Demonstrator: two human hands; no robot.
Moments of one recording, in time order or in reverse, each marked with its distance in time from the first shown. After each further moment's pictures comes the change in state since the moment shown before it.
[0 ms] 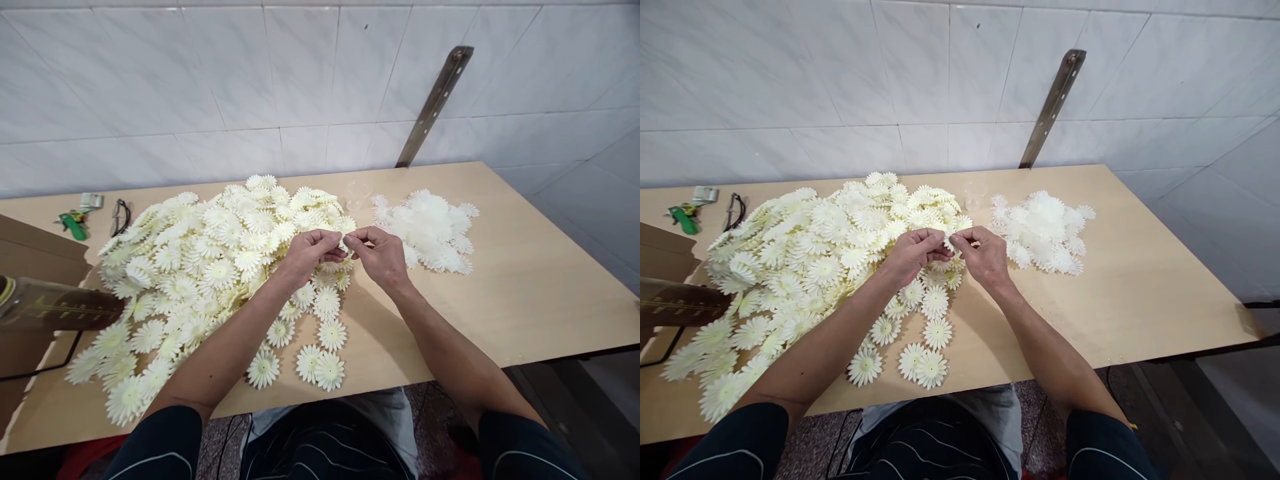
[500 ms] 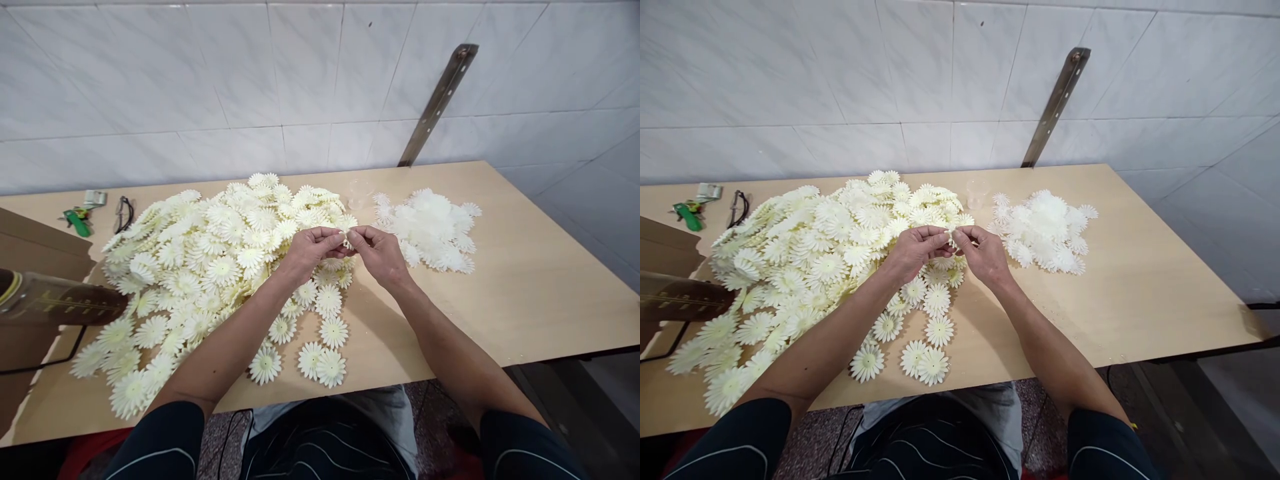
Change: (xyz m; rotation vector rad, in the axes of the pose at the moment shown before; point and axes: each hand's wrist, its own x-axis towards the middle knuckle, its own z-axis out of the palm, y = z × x) left_hand 0.003 -0.002 0.000 -0.032 0.042 -0.009; right_hand 0.002 0.002 0.001 0.116 -0.126 0.078
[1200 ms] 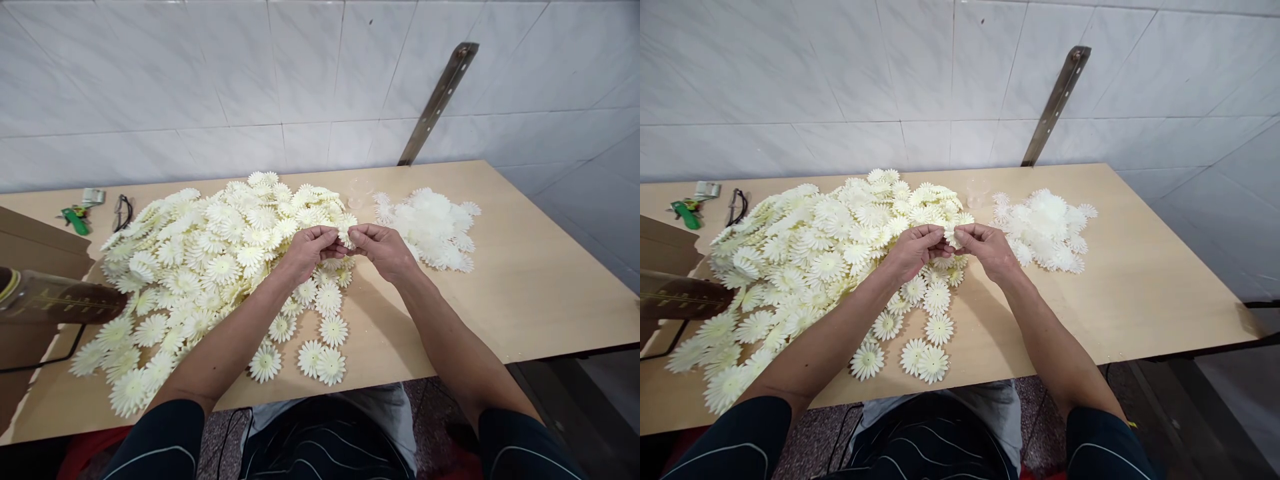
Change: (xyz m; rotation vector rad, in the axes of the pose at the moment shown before) left_hand 0.000 0.003 -0.002 -0.050 -0.027 -0.052; right_hand 0.012 0.007 -0.008 0.346 -0.116 0.195
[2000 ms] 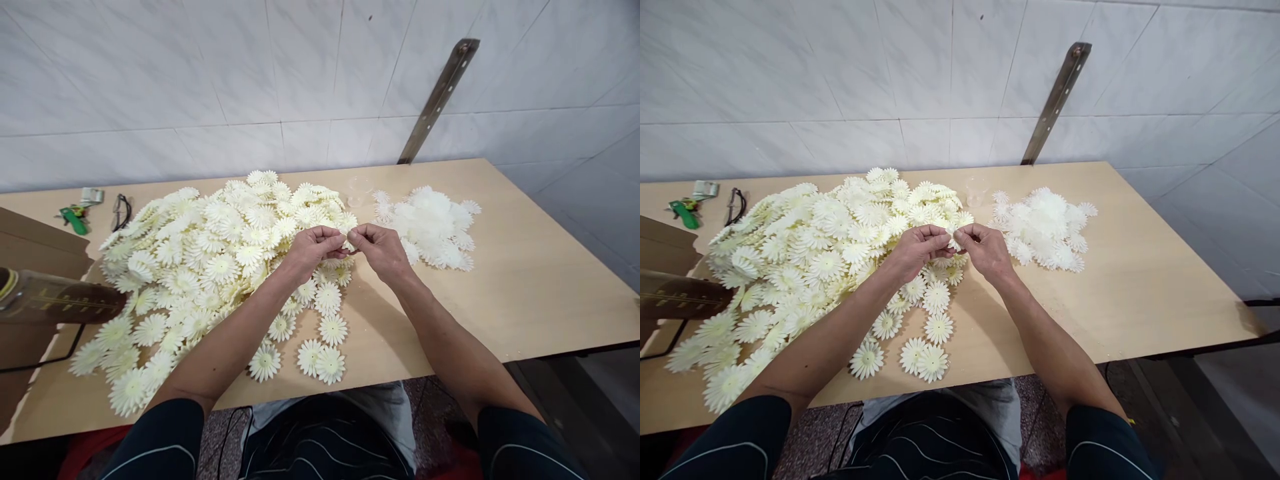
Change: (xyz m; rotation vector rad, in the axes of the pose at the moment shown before) left_hand -0.001 -0.006 0.002 0.015 0.009 0.015; right_hand -0.007 -0.003 0.005 -0.264 0.084 -0.118
